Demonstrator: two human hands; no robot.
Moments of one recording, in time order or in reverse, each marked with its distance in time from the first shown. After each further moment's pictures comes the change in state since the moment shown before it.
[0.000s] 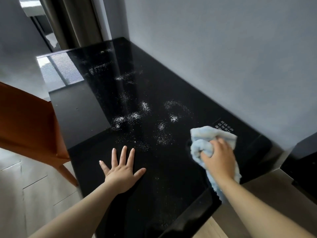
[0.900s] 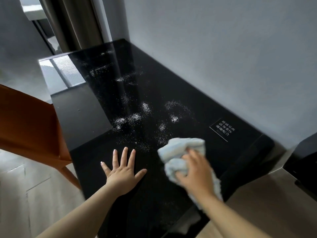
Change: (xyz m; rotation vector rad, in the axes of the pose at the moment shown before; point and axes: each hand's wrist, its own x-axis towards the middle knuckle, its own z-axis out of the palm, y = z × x) left_hand -0.006 0.003 -0.003 0.004 0.009 -0.002; right_hand -0.053 -0.040 0.021 0.084 0.056 -0.359
